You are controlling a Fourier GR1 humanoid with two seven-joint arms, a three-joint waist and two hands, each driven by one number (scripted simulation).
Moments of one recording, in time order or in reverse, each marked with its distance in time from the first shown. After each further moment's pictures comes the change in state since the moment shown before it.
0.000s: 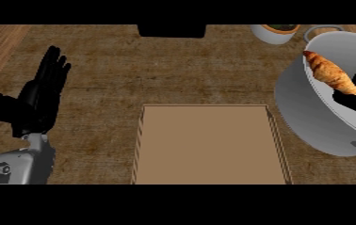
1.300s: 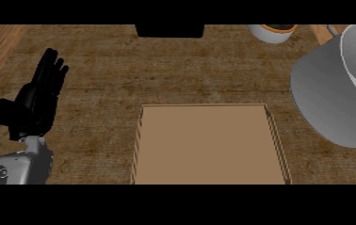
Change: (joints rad) left arm 0.019 0.000 0.012 -0.009 0.004 -0.006 0.001; right arm -0.049 -0.087 -0.397 0.276 -0.735 0.371 -0.374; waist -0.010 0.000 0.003
